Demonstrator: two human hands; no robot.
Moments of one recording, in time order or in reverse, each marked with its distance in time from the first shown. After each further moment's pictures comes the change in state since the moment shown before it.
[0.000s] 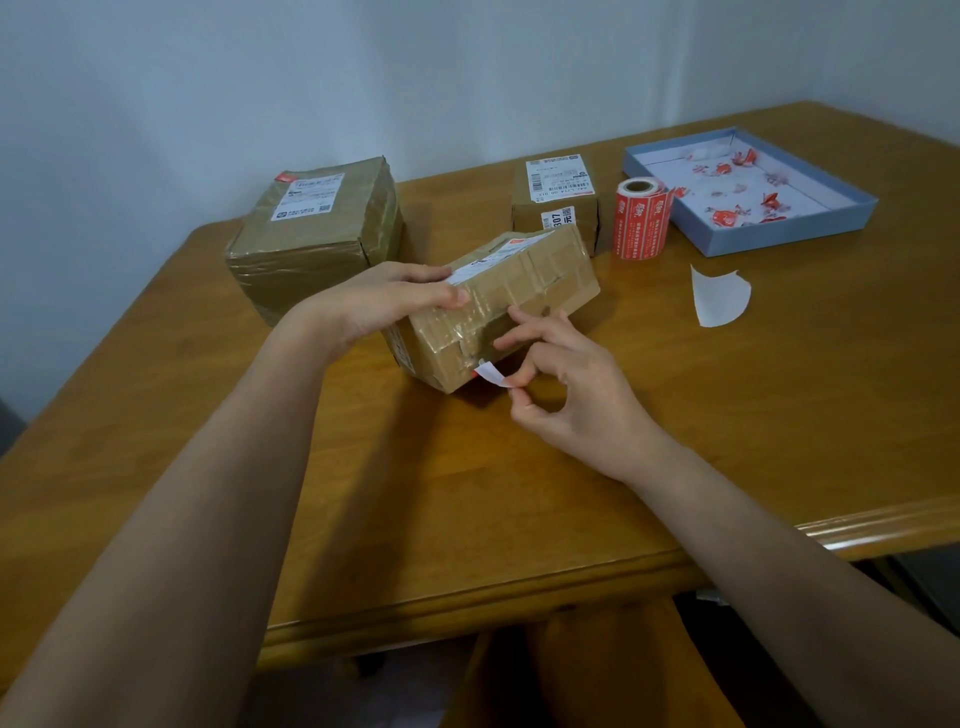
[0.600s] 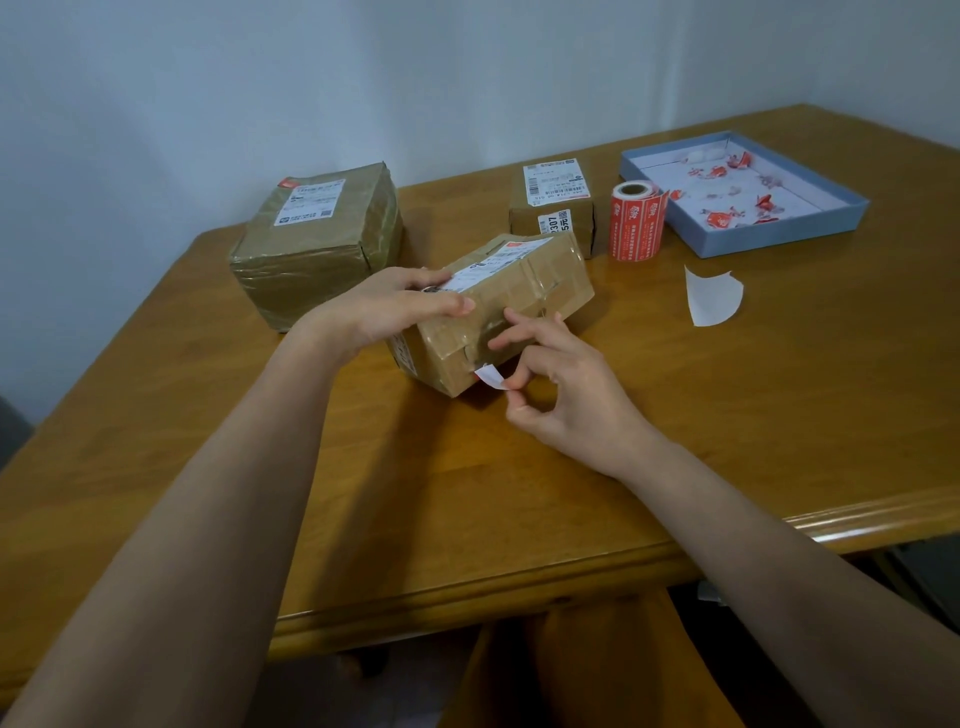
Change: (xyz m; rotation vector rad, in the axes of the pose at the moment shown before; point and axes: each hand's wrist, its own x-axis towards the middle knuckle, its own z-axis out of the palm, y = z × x) left_hand -0.004 0.007 0.009 0.063 0.040 0.041; right_hand -0.001 -0.001 0.000 -0.005 -0.049 0.022
